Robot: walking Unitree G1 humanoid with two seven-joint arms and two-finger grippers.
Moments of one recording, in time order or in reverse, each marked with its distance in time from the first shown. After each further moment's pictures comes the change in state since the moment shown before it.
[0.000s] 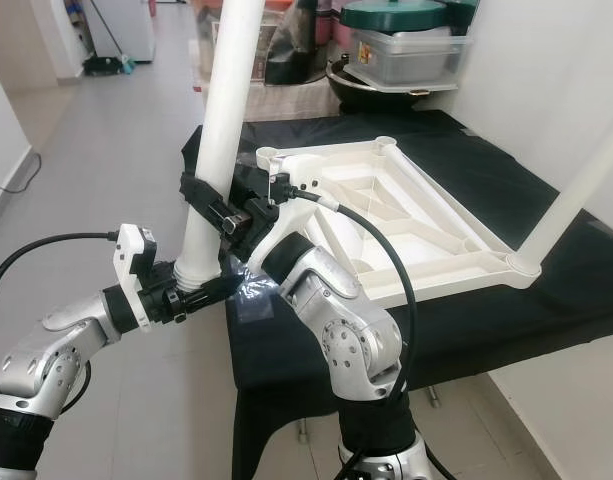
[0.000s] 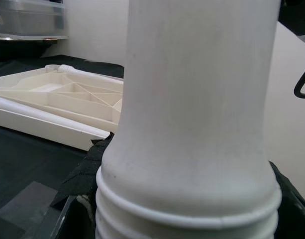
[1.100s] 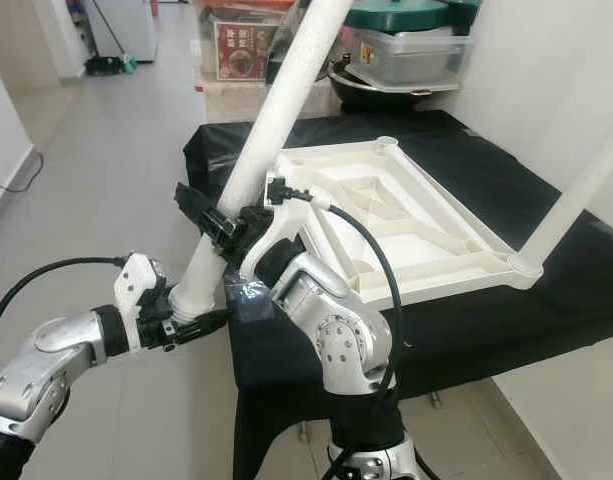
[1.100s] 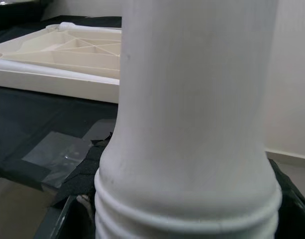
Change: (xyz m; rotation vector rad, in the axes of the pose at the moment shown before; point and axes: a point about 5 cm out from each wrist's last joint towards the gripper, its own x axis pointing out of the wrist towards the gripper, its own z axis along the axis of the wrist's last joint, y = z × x) left arm -0.020 -0.004 -0.023 0.159 0.202 -0.043; right arm 0.002 -0.009 -0.017 0.165 0.071 -0.059
